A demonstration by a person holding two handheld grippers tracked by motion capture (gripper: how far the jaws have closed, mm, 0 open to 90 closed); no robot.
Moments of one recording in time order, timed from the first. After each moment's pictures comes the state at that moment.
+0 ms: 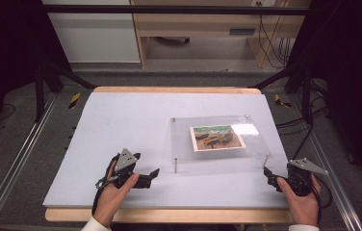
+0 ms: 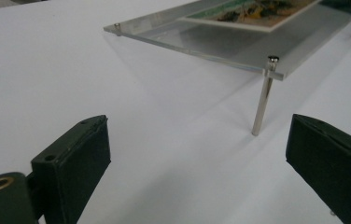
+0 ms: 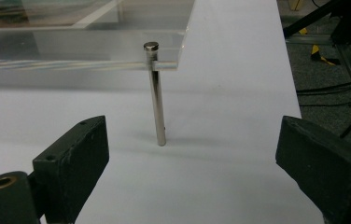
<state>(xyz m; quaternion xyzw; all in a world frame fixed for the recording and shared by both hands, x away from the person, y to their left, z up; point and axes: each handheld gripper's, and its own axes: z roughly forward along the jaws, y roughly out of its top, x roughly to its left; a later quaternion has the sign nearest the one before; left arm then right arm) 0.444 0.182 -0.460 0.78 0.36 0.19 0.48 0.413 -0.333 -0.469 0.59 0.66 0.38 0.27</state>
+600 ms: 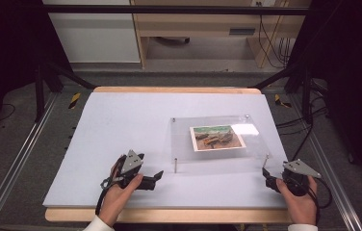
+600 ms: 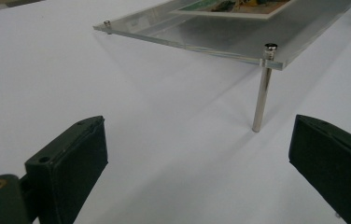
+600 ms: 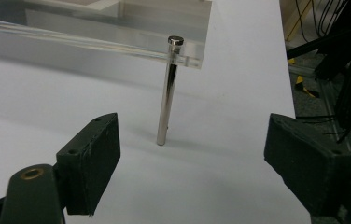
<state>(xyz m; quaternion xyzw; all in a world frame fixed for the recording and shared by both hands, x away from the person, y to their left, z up) 0.445 0.168 -0.469 0.79 0.33 0.21 0.46 0.411 -0.325 -0.474 0.53 0.70 0.35 0.33</state>
